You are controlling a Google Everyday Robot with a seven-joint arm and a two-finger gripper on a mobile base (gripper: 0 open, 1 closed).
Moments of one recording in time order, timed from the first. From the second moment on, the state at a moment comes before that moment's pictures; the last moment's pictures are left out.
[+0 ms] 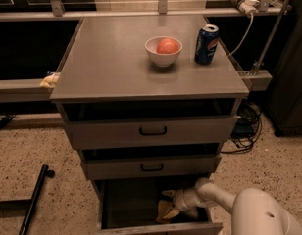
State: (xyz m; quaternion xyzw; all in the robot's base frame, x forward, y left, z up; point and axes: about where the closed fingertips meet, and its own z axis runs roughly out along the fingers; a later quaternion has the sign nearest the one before) arm 0.563 -0.089 0.151 -0.62 0.68 0.25 0.30
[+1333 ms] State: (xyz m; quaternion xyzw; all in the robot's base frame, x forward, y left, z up) arm 0.564 -0.094 0.113 -0.61 0.70 0.25 0.28
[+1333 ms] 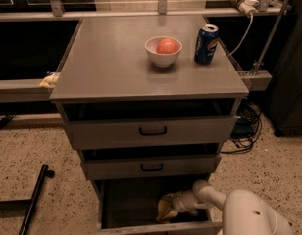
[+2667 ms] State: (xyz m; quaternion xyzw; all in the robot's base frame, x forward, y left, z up) arm 0.554 -0.138 0.197 -0.58 0.74 0.20 0.28
